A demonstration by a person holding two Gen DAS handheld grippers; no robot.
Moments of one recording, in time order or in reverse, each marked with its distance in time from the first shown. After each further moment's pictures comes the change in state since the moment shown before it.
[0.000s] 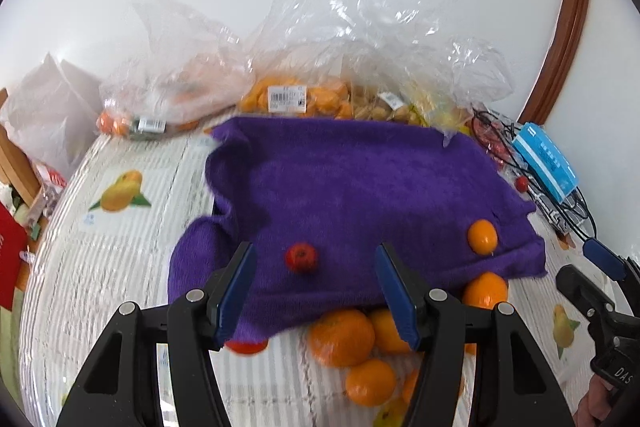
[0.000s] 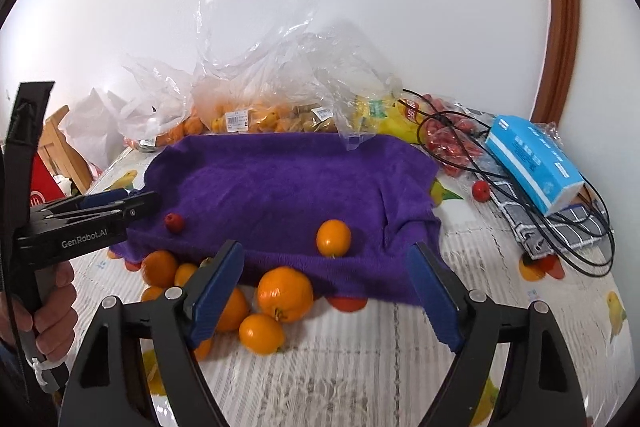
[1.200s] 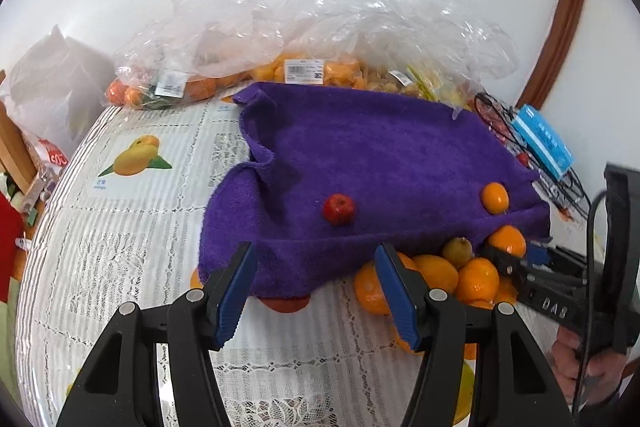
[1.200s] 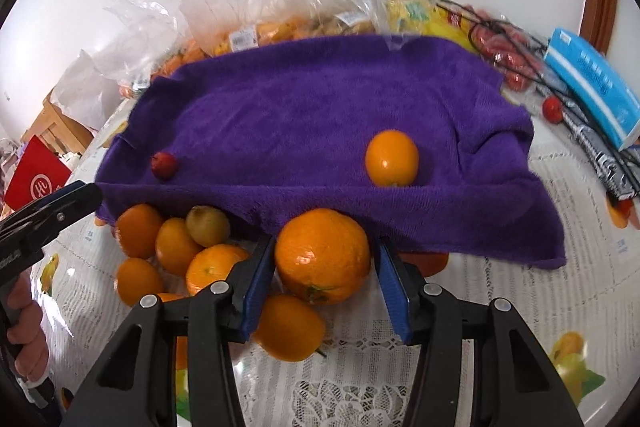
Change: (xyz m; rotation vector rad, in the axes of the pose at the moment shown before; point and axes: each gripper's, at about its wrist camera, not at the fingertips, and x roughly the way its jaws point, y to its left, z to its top) left arm 0.000 0.034 -0.030 0.025 0.024 -0.033; right arm 0.086 0.017 -0.027 0.064 0.245 0.093
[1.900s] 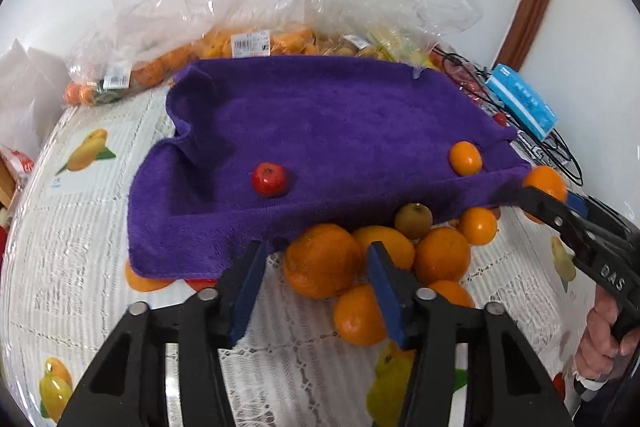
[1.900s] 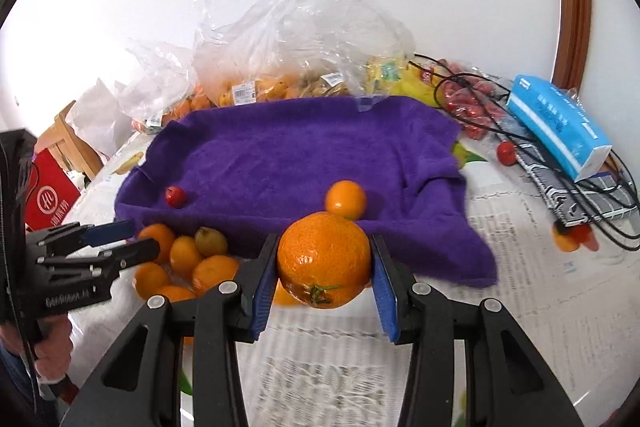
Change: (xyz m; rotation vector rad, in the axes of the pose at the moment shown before) left arm 0.021 -0.038 -0.010 0.061 0.079 -0.057; right arm -0.059 -0.021 -0.003 -0.045 -0.172 -0.014
